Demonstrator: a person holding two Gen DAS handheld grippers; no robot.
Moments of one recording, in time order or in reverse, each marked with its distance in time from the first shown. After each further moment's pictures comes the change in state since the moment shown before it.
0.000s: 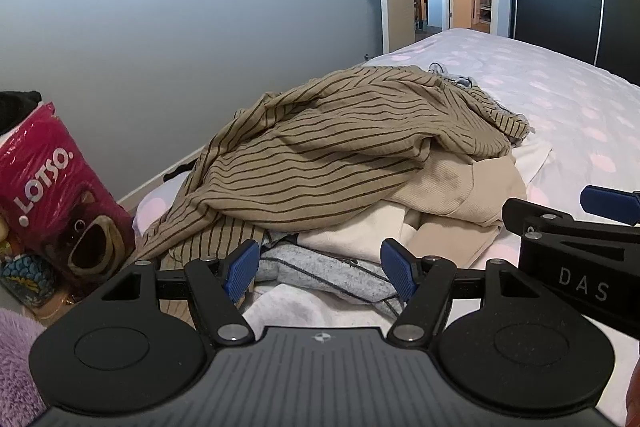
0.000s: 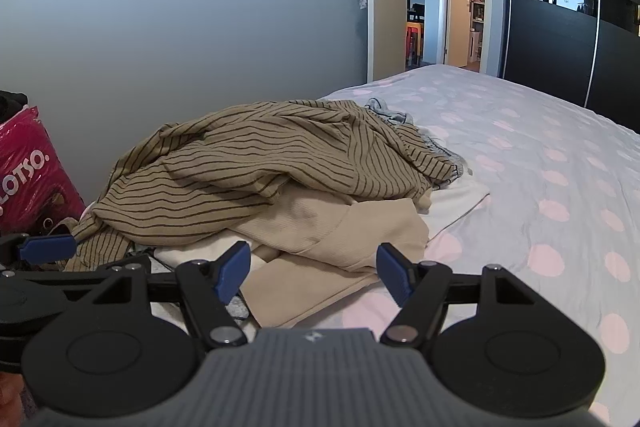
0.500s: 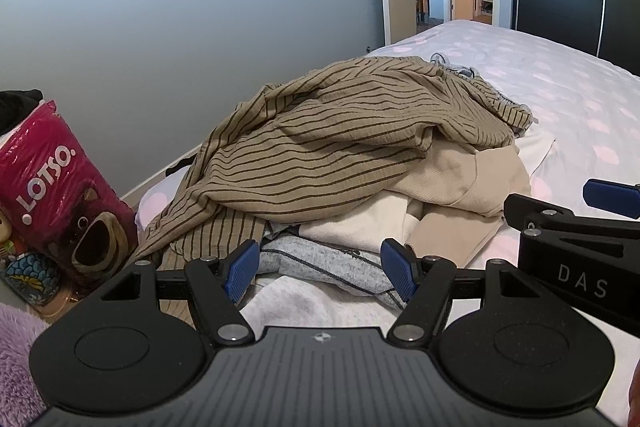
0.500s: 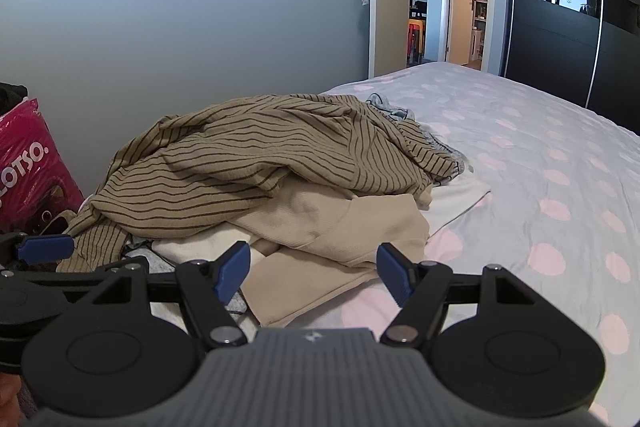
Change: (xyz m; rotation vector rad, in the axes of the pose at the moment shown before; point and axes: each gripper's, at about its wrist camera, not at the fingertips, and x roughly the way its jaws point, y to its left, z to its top) left arm 0.002 -0.002 -0.002 -0.009 0.036 -0.003; right arm 0.005 0.001 -0.003 -0.004 0.012 0.003
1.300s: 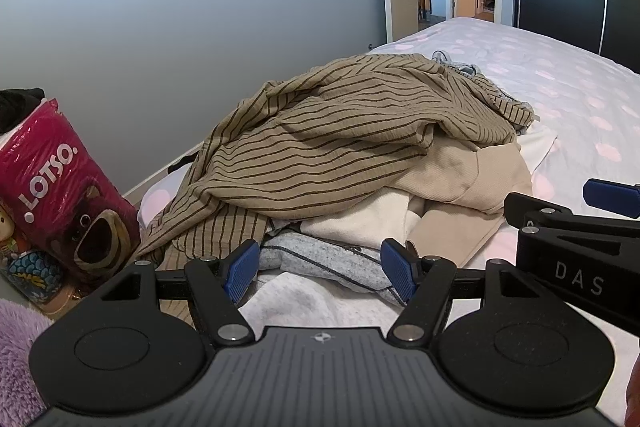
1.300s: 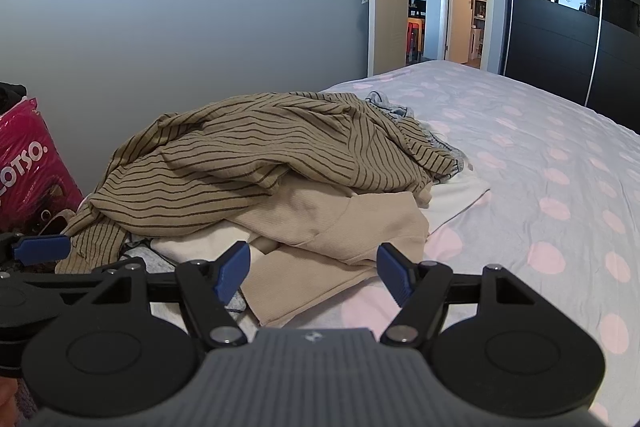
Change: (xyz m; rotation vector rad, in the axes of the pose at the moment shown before) left arm 0.000 0.000 -0.001 -0.005 0.008 0.019; right arm 0.001 0.001 0.000 0.000 0.009 -0.007
